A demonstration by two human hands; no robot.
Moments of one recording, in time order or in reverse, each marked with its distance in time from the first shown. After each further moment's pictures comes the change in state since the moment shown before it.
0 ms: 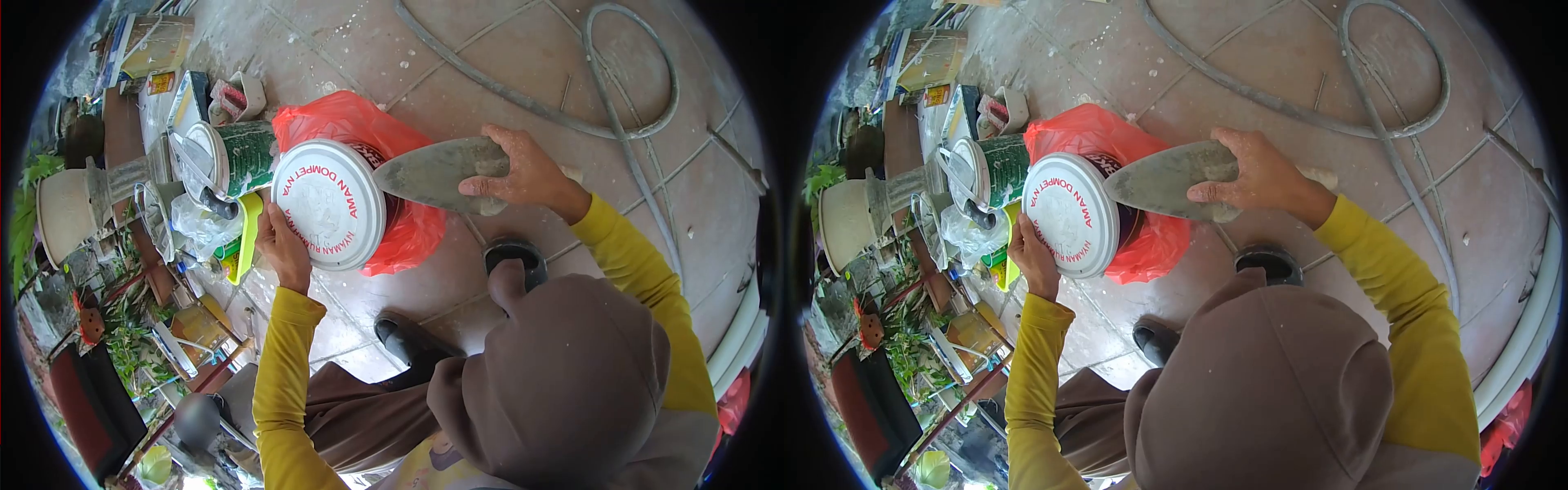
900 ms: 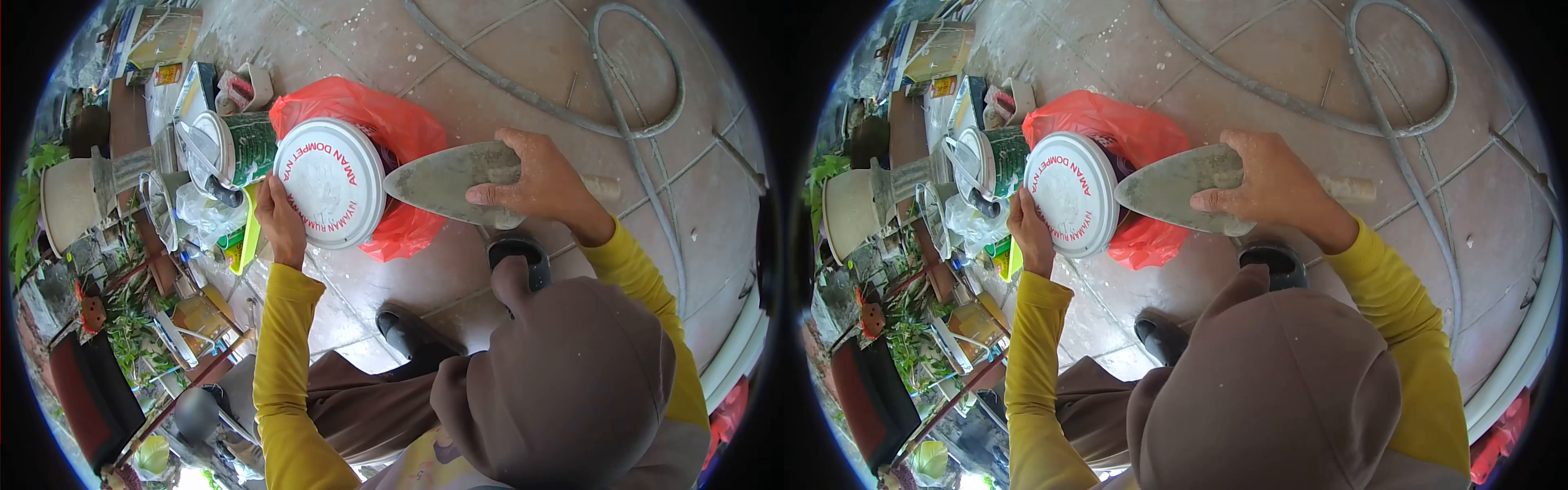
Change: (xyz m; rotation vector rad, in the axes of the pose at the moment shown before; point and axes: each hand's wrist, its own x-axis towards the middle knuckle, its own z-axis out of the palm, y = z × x) left_hand 0.026 0.000 -0.001 0.111 -0.105 0.054; right_hand -0.027 -0.040 0.002 -0.073 0.079 0.042
